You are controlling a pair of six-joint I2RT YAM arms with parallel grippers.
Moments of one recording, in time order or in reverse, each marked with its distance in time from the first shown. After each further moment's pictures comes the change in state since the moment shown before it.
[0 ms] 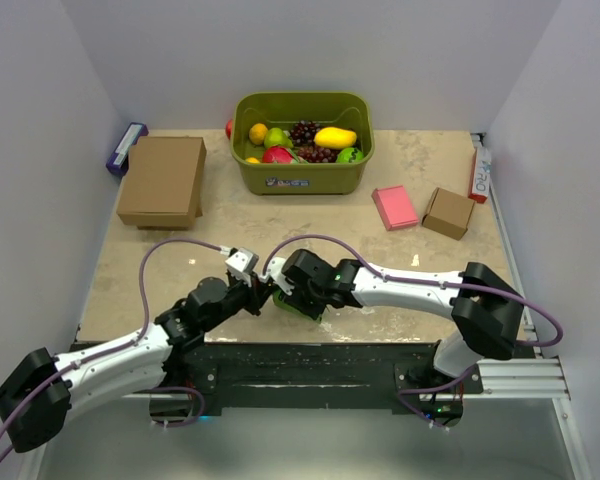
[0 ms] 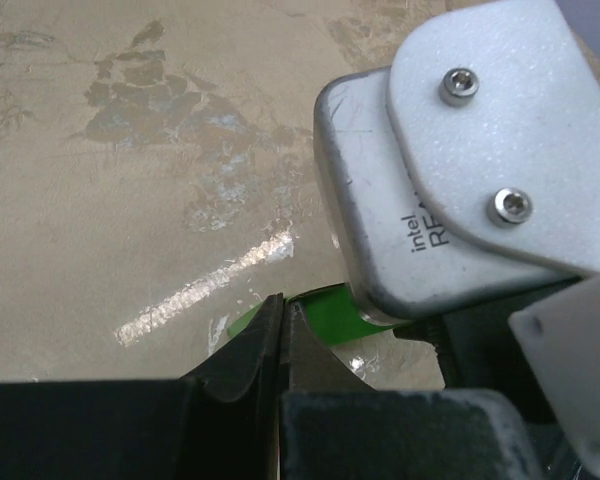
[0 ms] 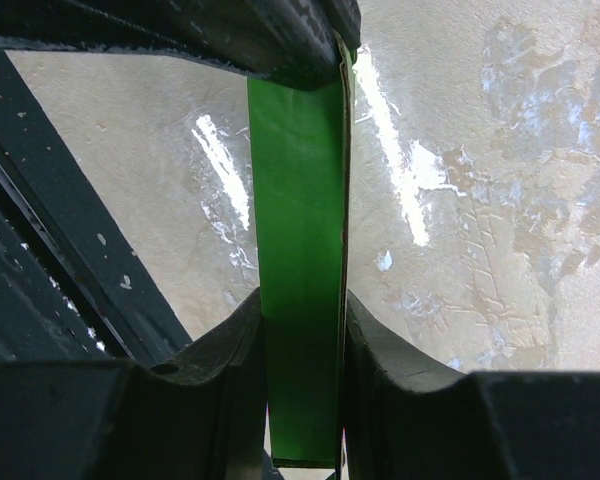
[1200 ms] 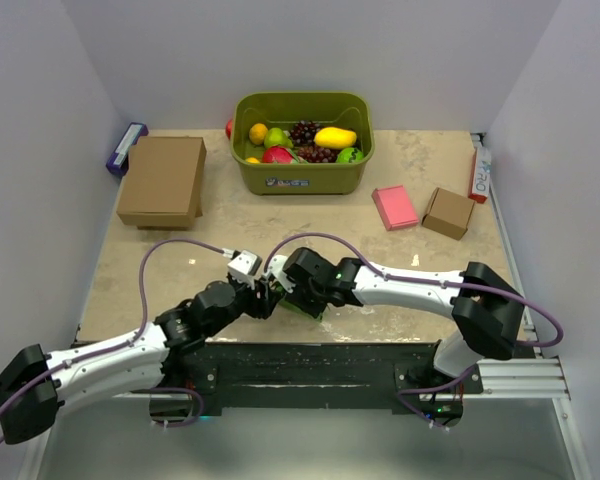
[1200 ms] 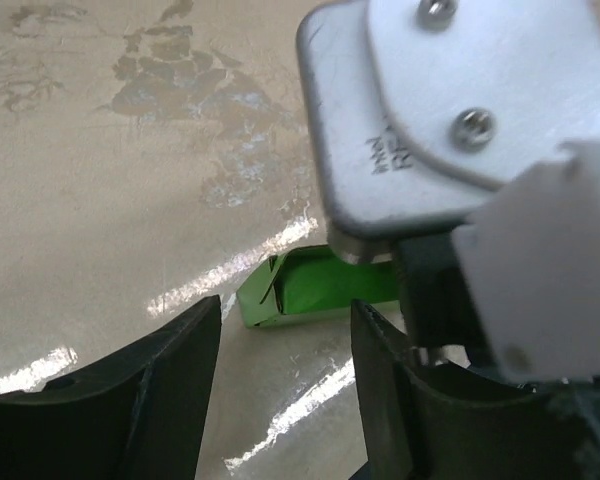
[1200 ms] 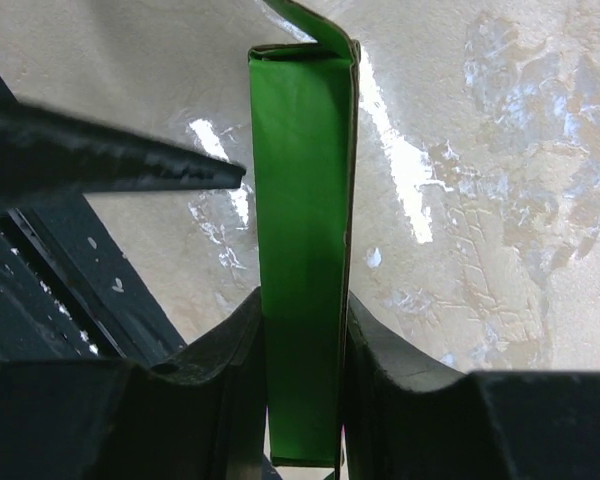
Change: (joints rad) left arm -0.113 -0.021 0.037 -0.130 -0.179 -0.035; right arm -0.003 -0.002 0.000 0.000 0.006 0.006
